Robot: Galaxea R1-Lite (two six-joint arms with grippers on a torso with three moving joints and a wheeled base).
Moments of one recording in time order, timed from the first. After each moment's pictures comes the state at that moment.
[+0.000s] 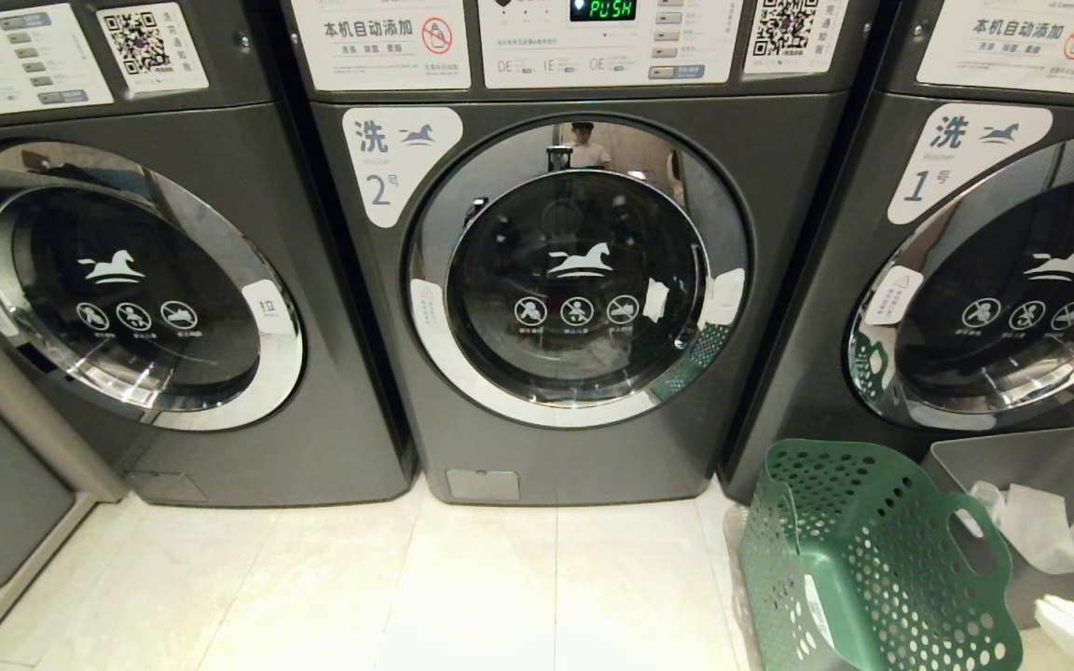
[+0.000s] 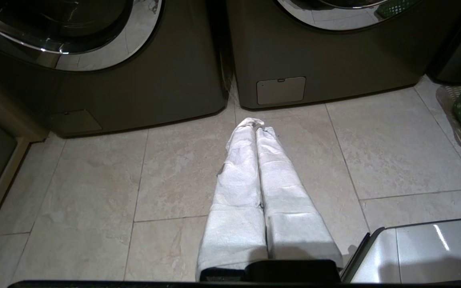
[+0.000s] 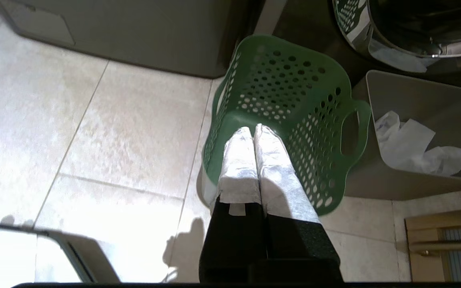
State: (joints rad) left arm 0.01 0.00 -0.07 0.16 -0.05 0.15; right arm 0.19 0.81 -0.01 -0.52 -0.17 -0.19
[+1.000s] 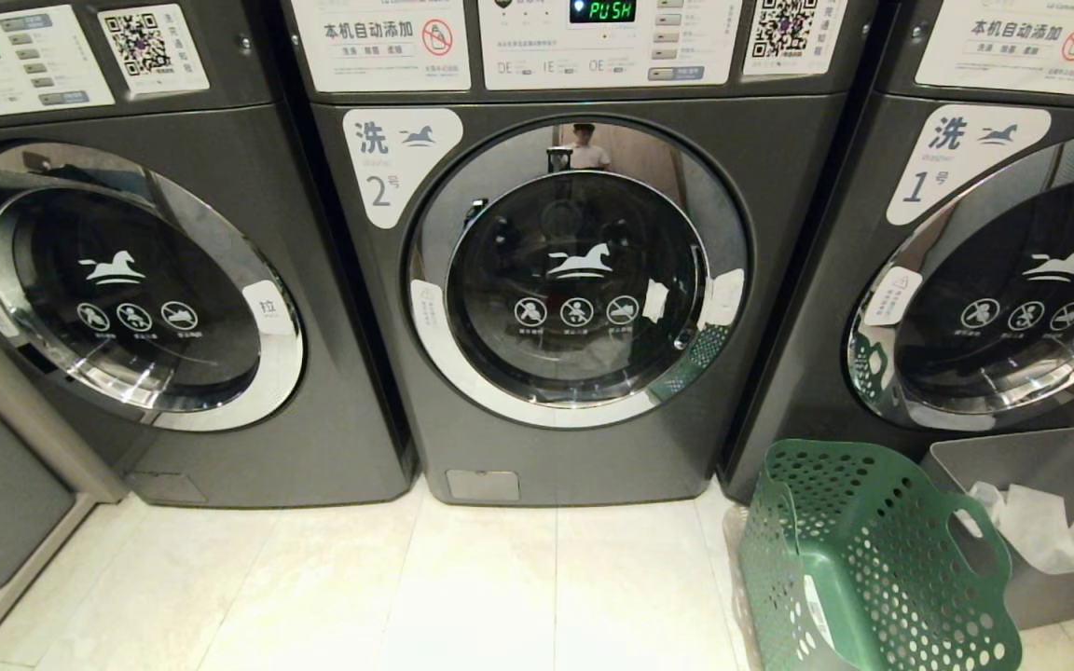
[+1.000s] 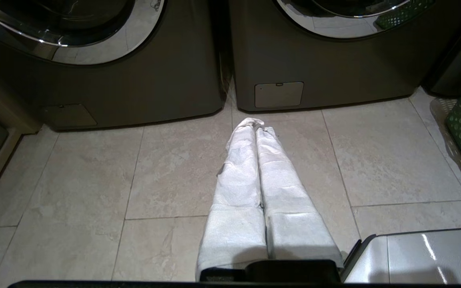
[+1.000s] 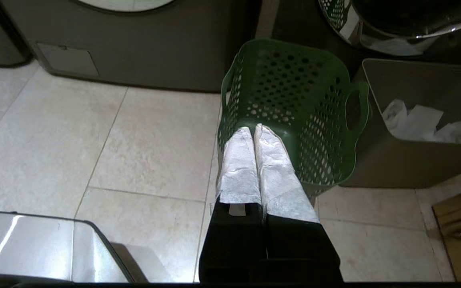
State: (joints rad) left arm 0.01 0.00 -0.06 0.16 -0.04 0.10; right arm 0.00 0.06 -0.07 0.17 0.02 -0.12
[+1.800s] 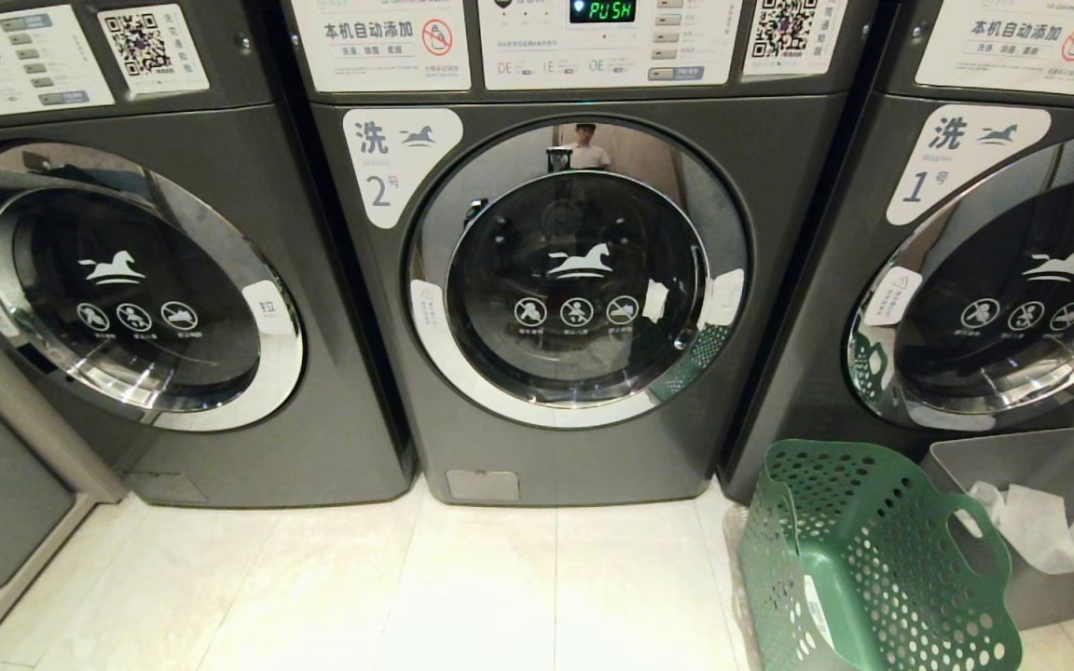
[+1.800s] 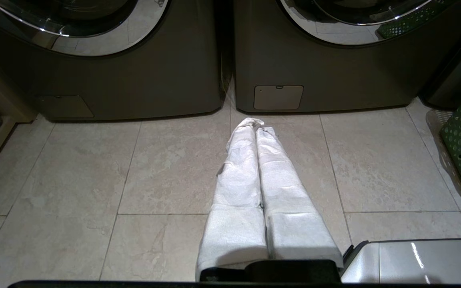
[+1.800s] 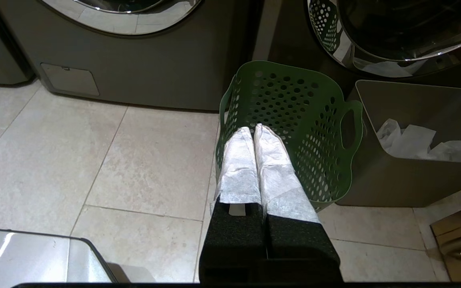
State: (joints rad) left arm 0.01 0.00 -0.06 0.16 -0.02 0.06; right arm 0.00 0.00 -0.06 0.15 0.02 -0.12
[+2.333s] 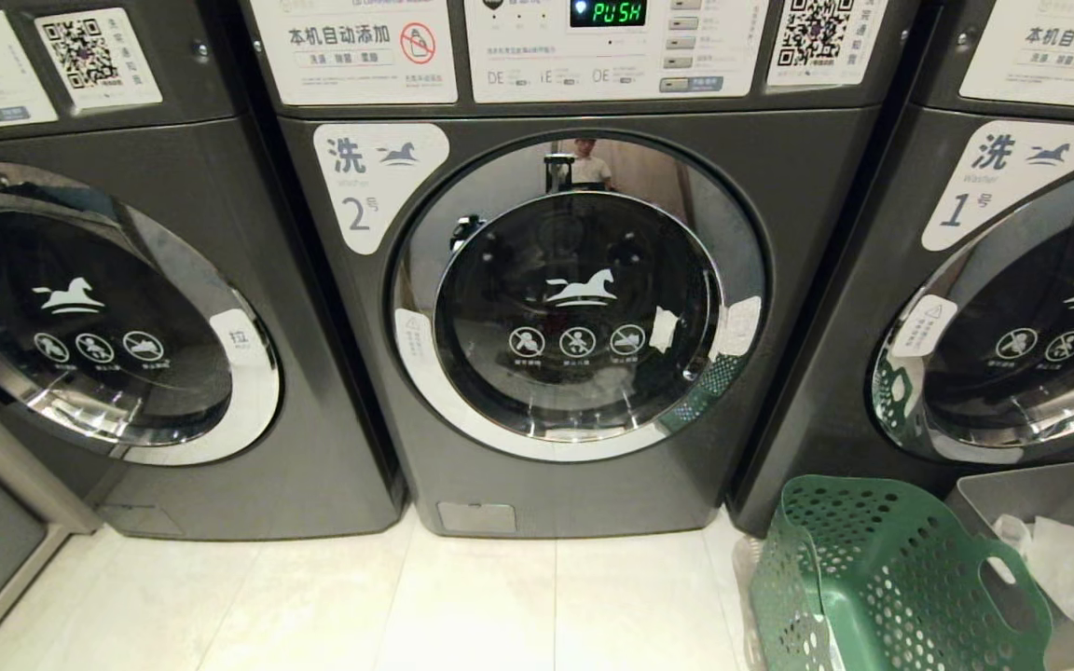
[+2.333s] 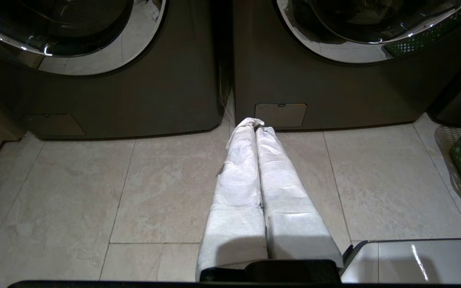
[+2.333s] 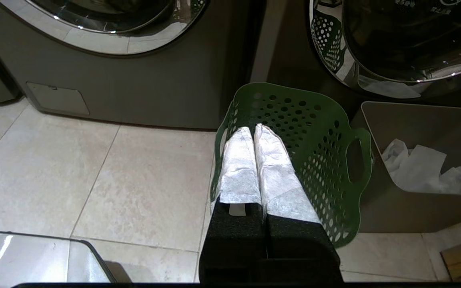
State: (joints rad) left arm 0.01 0.00 -0.06 0.16 -0.02 0.06; right arm 0.00 0.00 -0.05 0.14 0.02 -0.12
